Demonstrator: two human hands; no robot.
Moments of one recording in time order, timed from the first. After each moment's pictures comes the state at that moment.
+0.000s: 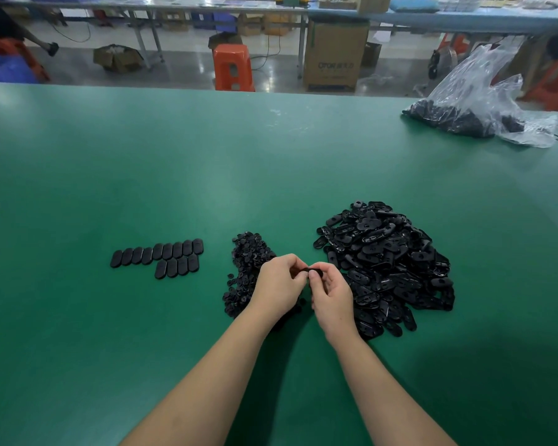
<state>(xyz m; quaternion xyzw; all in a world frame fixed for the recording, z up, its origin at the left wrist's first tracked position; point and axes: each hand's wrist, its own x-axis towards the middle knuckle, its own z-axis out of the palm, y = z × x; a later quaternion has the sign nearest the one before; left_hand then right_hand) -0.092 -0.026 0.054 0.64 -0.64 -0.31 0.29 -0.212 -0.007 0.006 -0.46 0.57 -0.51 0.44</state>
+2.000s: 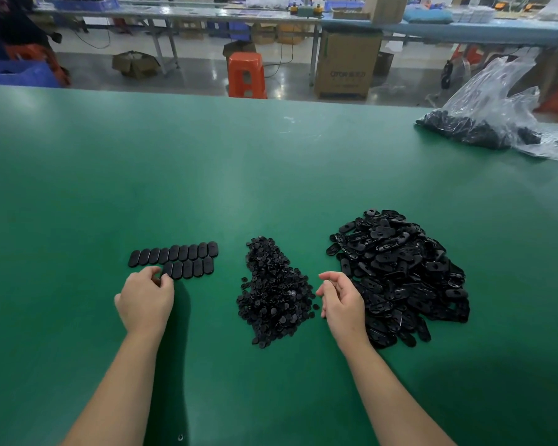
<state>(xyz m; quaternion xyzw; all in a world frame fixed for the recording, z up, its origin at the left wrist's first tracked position) 0.122 0.002 0.019 0.87 -0.40 -0.05 0.29 -0.210 -0.003 0.010 -0.49 0.60 -0.46 0.43</state>
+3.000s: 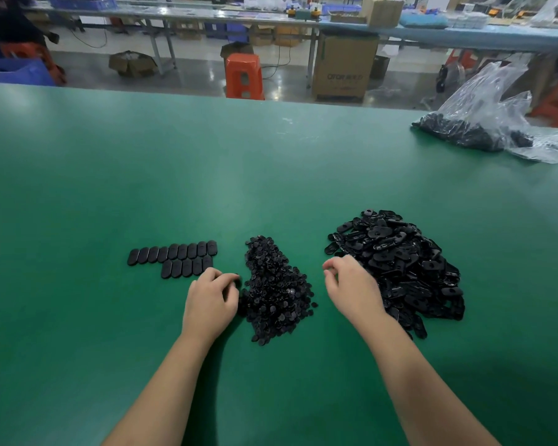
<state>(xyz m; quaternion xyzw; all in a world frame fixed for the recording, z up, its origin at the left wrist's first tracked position) 0.040 0.007 0.000 0.71 -0.63 -0.10 0.30 -0.235 -0.032 0.047 -0.72 0.66 -0.18 0.14</state>
